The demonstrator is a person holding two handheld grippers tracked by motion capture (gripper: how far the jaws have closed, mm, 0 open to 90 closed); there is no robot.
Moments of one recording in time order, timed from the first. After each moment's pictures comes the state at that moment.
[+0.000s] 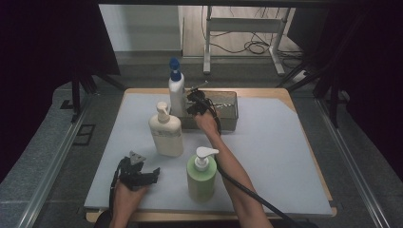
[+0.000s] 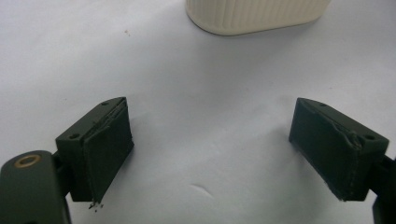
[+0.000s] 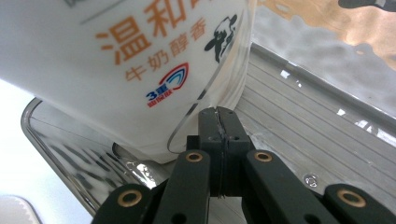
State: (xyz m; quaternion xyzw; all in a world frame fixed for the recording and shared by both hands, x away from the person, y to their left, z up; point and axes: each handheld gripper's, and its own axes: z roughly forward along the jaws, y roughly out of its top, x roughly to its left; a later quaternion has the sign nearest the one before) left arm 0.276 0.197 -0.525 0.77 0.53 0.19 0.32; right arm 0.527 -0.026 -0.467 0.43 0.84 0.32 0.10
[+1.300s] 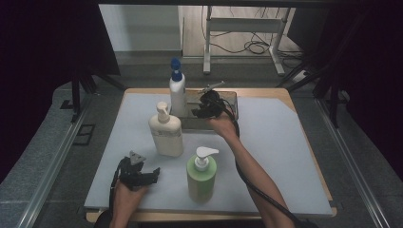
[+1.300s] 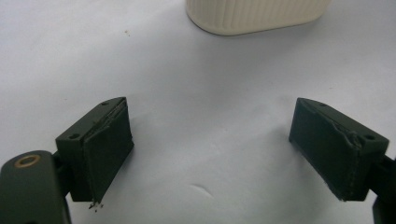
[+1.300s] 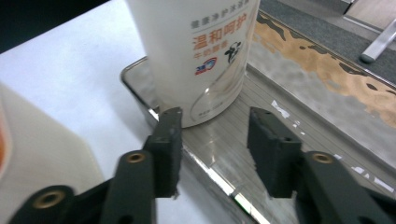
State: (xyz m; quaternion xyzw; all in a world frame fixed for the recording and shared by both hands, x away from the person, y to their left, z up) left arm 0.276 0.197 -0.525 0.77 0.52 0.19 0.31; right arm 0.475 -0.075 -0.418 0.34 0.85 0.38 0.13
